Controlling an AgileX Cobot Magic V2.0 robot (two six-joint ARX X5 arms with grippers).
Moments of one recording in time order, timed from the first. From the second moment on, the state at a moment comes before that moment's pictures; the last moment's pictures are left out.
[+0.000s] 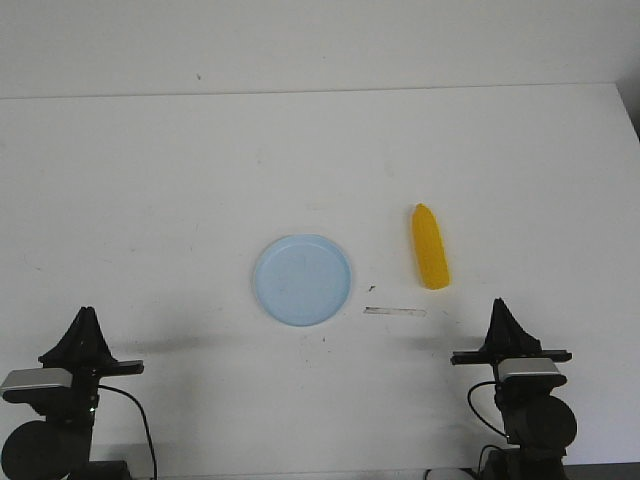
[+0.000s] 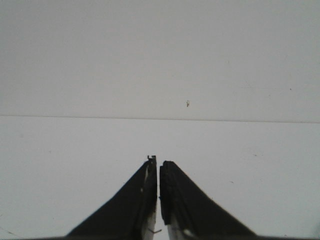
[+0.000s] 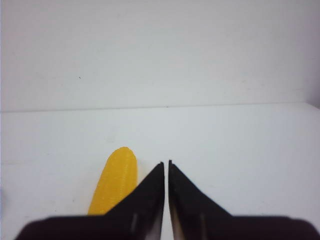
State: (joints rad) left arm 0.00 0.05 0.33 -0.06 -0.07 -0.01; right arm 0.03 0.00 0.01 0.06 0.02 0.06
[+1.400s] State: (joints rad) left arm 0.00 0.05 0.33 -0.06 -0.07 -0.01; right arm 0.03 0.54 0.53 -0.29 0.13 0.06
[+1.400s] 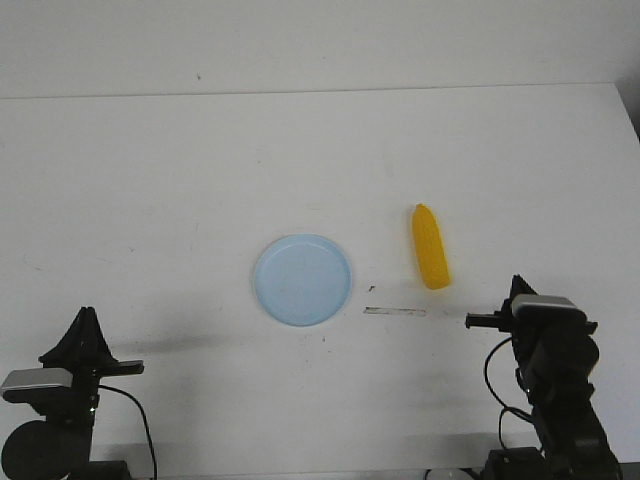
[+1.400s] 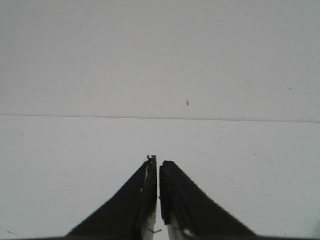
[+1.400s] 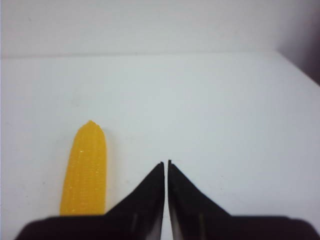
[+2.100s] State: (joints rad) left arm 0.00 0.05 0.33 -0.06 -0.07 -0.01; right arm 0.03 1.42 1.15 -0.52 -0.19 0.19
